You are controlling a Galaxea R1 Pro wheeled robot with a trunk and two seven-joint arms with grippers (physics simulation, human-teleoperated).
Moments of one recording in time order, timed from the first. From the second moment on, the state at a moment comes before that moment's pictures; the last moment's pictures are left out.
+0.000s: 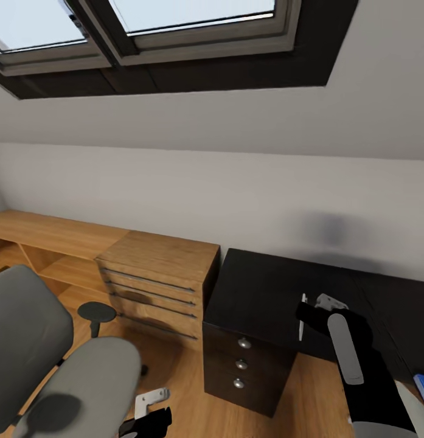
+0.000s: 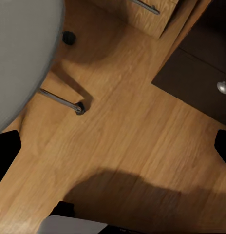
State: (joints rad) left arm -0.05 0.00 -0.40 -1.23 0.56 0.39 0.61; right arm -0.44 0.01 -0.20 -1.47 -0.54 0.95 -0.43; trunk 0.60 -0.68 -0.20
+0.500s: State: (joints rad) left arm -0.05 0.00 -0.43 -1.18 0.56 0.36 0.61; right arm -0.44 -0.07 -0.20 -1.45 -0.55 0.96 -0.42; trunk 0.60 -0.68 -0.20
